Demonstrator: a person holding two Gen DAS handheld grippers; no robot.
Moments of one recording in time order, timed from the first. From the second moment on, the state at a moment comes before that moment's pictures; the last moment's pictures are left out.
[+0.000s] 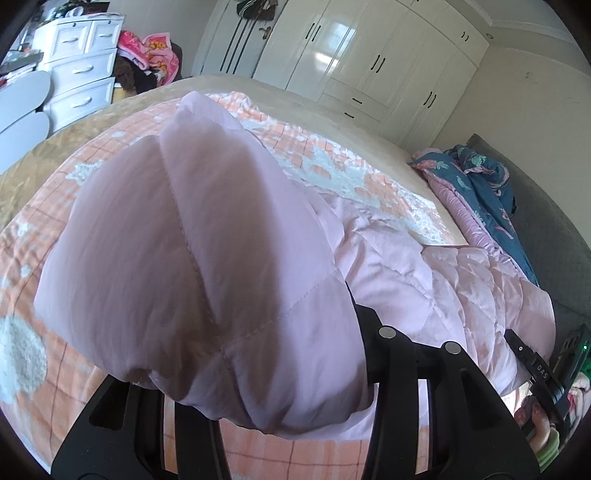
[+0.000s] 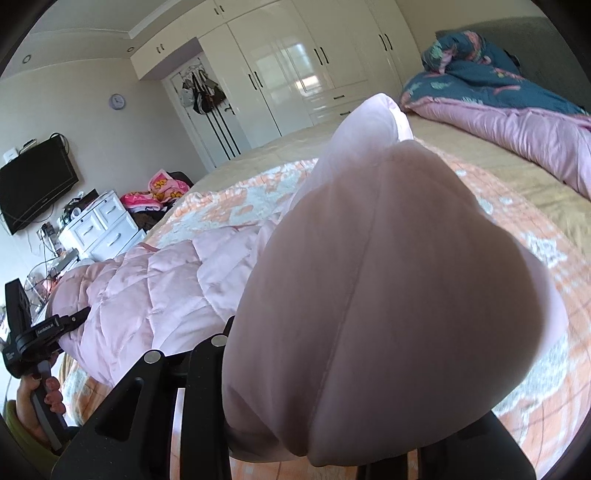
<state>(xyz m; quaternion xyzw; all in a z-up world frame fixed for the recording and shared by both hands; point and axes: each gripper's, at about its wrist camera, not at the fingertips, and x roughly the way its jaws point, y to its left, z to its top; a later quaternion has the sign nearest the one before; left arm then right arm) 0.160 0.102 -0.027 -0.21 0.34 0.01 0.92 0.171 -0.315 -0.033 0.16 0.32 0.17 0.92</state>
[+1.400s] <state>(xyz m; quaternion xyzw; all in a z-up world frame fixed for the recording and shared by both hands) 0.059 0.102 0.016 -0.19 0.33 0.06 0.92 0.033 -0.367 0.039 0.17 0.28 0.09 0.94</state>
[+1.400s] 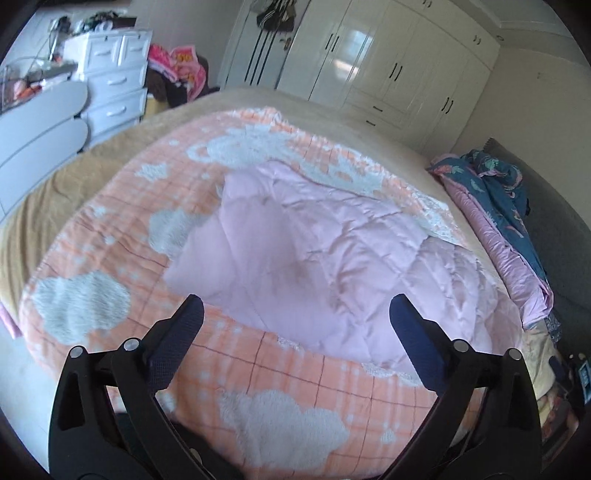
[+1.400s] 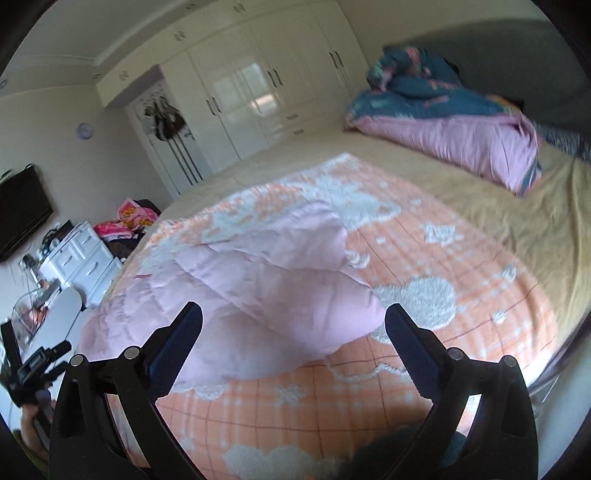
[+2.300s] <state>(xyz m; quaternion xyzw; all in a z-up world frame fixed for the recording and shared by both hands) -0.011 0.023 0.032 -0.11 0.28 -0.01 0.95 -0.045 -0.303 0.055 0.03 0.23 0.13 0.96</state>
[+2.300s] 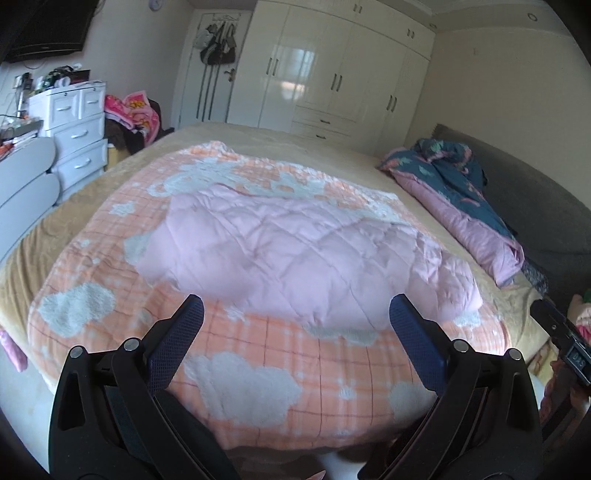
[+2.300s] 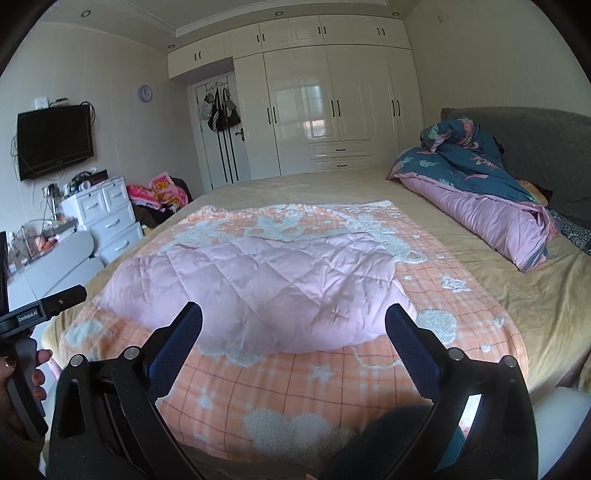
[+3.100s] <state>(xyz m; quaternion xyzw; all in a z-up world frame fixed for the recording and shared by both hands) -0.003 0.012 0.008 -0.10 0.32 0.00 0.94 -0.031 -0.279 0.022 0.01 0.29 0.16 0.94</state>
